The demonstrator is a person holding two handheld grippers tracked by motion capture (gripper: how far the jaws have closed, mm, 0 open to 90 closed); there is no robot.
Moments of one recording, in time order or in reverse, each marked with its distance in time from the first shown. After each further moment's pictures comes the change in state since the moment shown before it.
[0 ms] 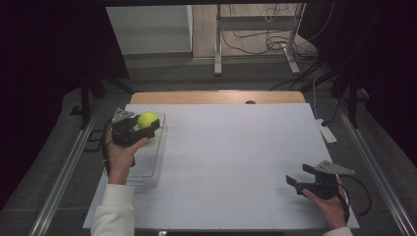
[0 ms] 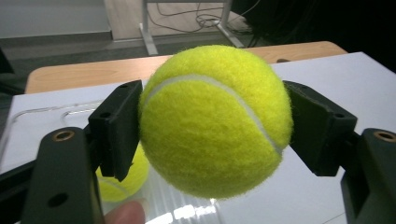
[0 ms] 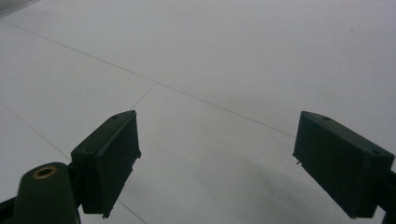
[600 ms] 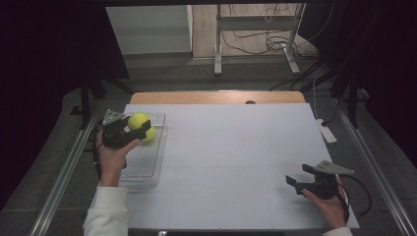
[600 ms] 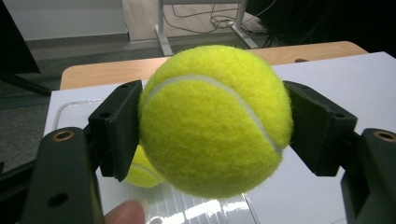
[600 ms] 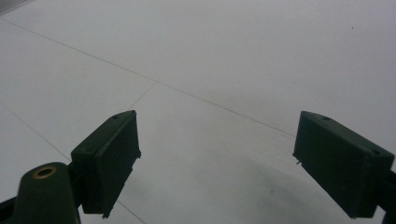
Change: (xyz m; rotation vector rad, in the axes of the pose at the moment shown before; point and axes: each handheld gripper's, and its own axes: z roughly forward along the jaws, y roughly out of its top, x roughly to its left) left arm 0.014 -0.002 -0.016 -0.007 0.052 0.004; right arm 0.000 0.000 0.001 0.006 -0.002 -0.002
